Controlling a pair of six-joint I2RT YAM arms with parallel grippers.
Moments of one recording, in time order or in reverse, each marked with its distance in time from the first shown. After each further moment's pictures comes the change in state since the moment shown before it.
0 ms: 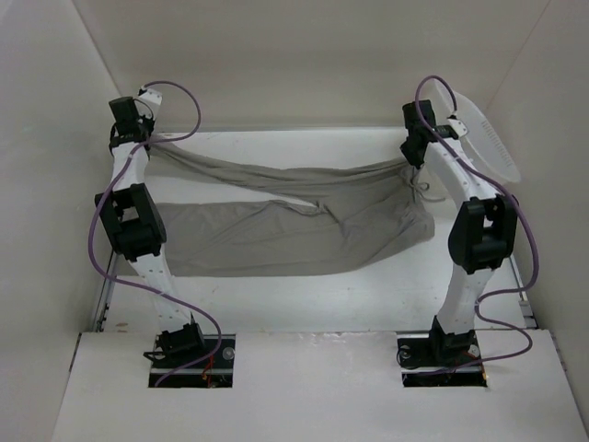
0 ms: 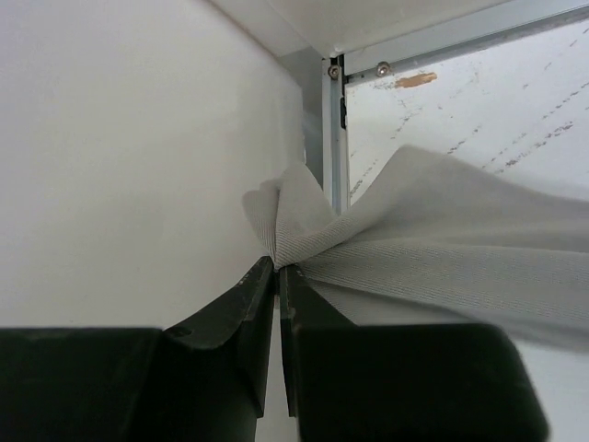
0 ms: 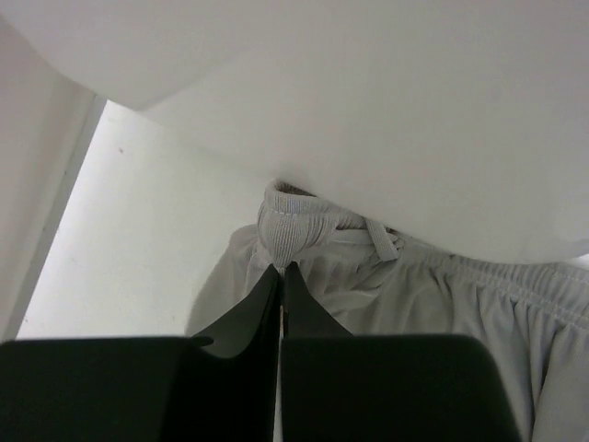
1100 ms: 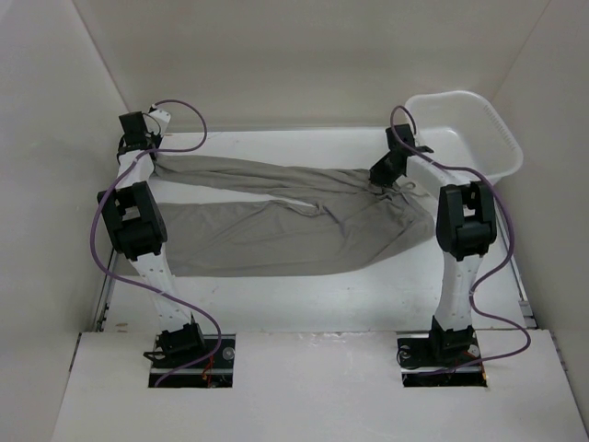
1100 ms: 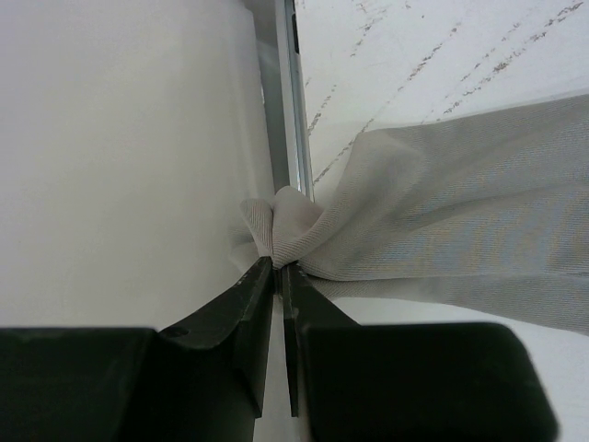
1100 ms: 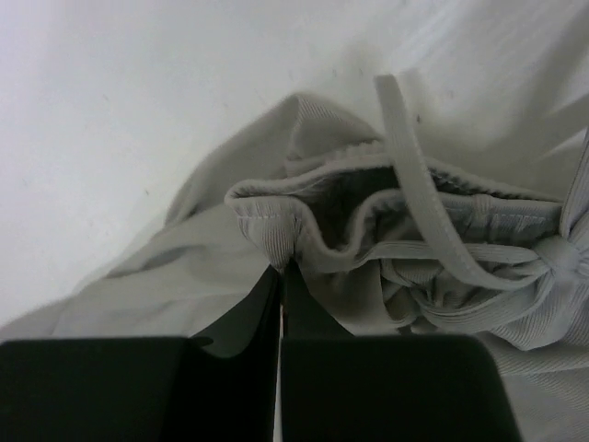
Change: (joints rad) left arm -0.007 0.013 -0.120 0.008 -0.033 0.055; right arm 0.026 0.158 -0.134 0.261 -0.450 -0.088
